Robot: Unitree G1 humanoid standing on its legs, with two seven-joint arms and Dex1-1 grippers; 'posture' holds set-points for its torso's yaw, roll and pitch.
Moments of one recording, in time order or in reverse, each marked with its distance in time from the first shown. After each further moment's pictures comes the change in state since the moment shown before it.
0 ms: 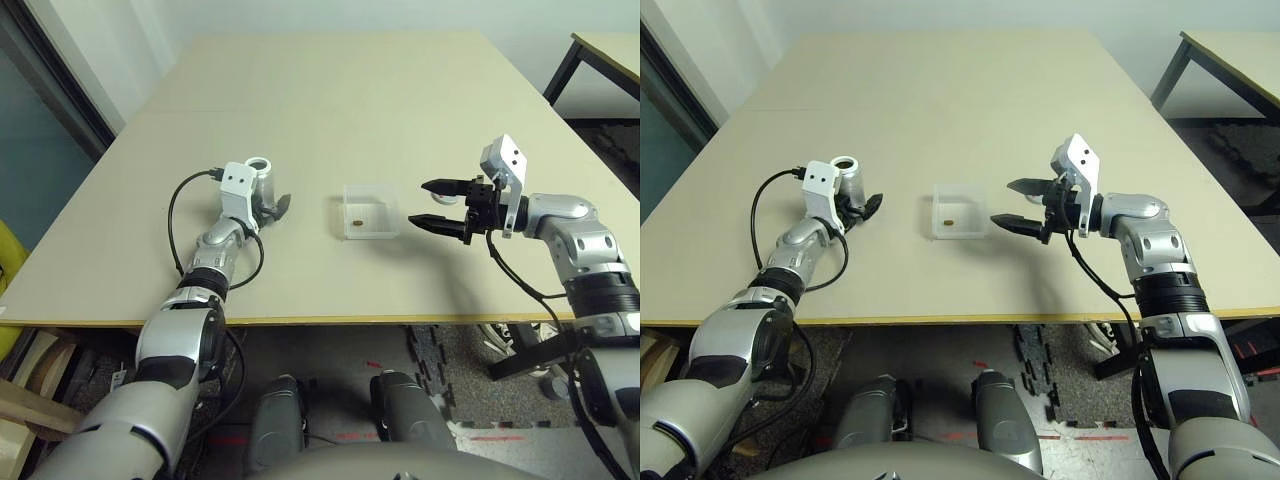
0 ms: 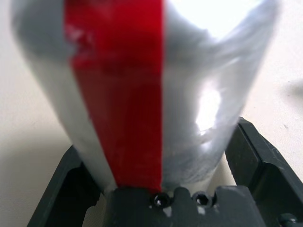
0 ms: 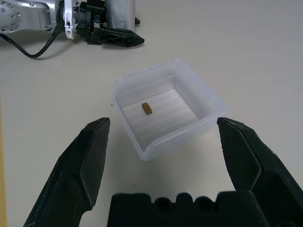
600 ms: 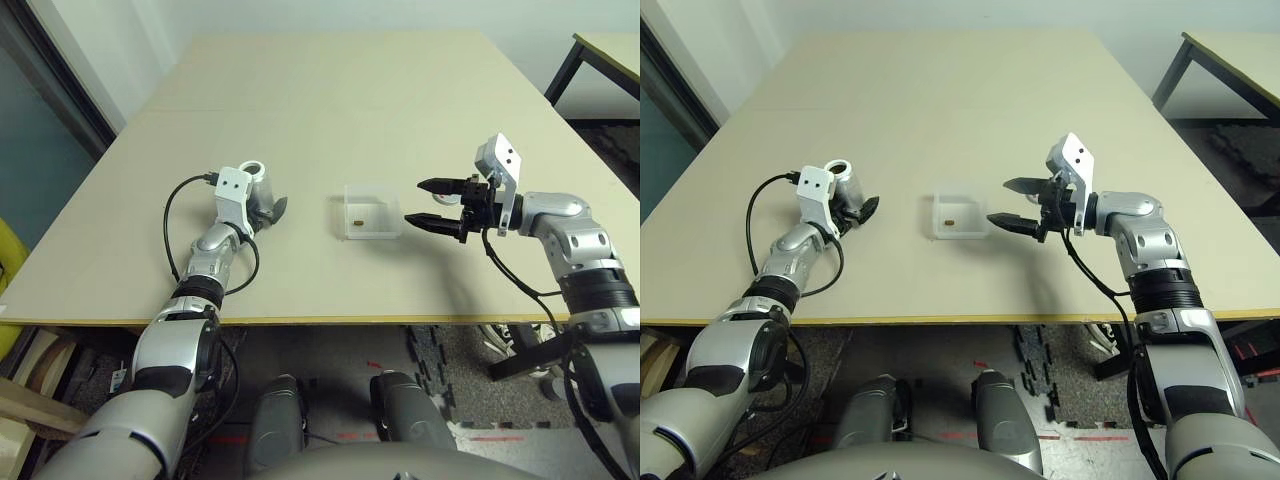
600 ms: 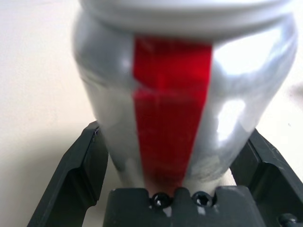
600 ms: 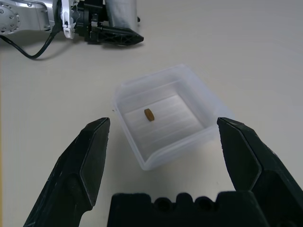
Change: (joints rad) left arm 0.031 0.012 0.001 -0.064 -0.011 0.000 -0.017; right arm -0.023 0.016 0.012 0.036 -0.003 -0.018 0.000
